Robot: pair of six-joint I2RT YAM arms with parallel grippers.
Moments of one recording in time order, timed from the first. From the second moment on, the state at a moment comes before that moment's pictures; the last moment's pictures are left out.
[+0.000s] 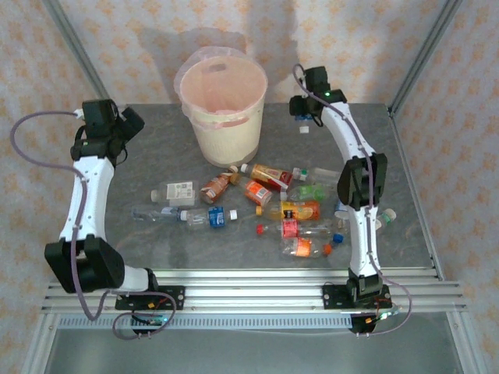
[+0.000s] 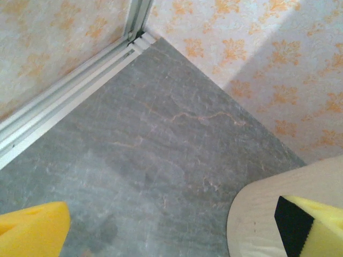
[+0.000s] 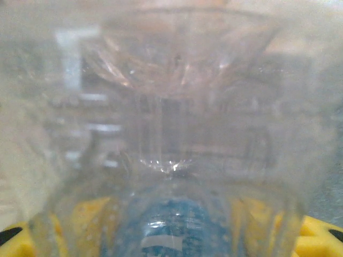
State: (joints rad) left arm 0.22 1.36 1.36 -0.64 -0.12 -0.60; right arm 0.23 2.28 2.32 -0.81 0.02 0.13
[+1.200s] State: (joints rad) left arm 0.20 1.10 1.00 -0.57 -0.02 -0.71; right arm 0.58 2.44 2.74 -0.50 -0.03 0.27
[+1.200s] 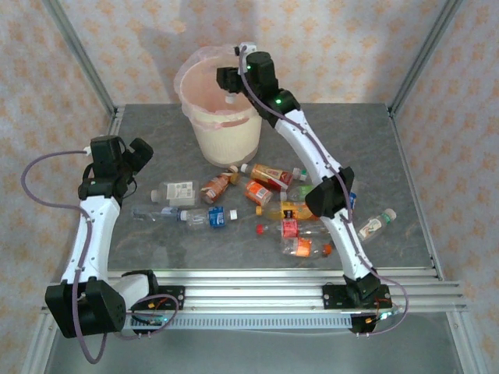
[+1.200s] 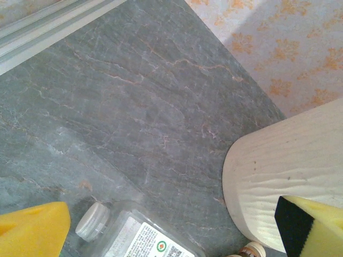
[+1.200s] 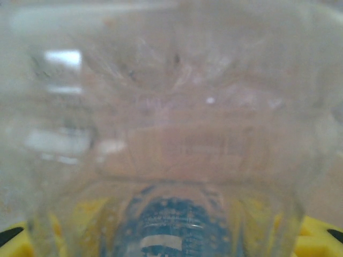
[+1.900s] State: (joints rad) left arm 0.19 1.10 1.00 -0.56 -0.02 -0.72; right arm 0.60 2.45 2.74 -0.76 -0.05 0.27
